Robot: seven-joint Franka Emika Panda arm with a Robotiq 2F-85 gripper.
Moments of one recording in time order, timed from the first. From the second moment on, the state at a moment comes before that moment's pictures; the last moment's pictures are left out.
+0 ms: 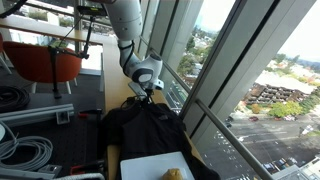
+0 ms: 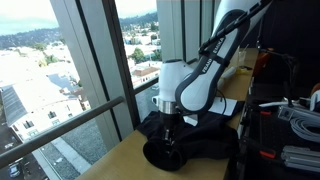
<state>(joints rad) 0.28 0.81 0.10 -1.84 0.02 2.76 -0.11</state>
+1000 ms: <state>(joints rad) 0.35 0.87 0.11 -1.70 0.00 2.65 -0.07</state>
